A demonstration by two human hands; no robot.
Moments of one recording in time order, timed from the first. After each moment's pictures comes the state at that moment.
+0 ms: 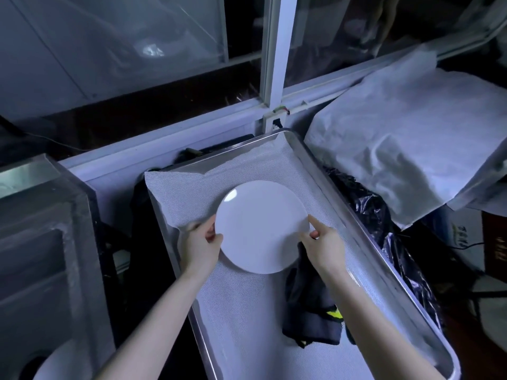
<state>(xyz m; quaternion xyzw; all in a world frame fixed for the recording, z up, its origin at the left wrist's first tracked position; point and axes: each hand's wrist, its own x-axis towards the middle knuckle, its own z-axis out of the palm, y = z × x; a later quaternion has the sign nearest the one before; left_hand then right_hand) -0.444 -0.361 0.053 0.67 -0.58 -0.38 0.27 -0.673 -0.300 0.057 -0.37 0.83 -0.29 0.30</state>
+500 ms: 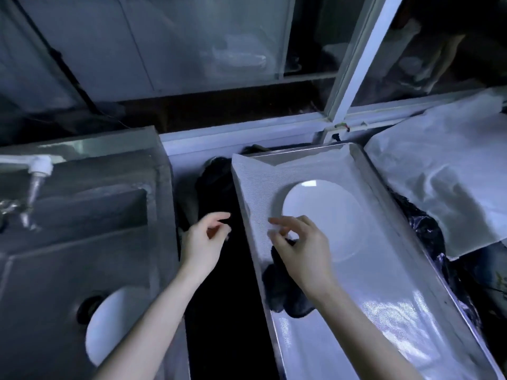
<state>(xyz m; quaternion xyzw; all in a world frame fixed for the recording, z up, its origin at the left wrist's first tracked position) -0.312 -0.297 0.096 0.65 -0.50 -0.41 0.39 -0.496 -0.261 0.149 -0.58 0.68 -0.34 0.29</state>
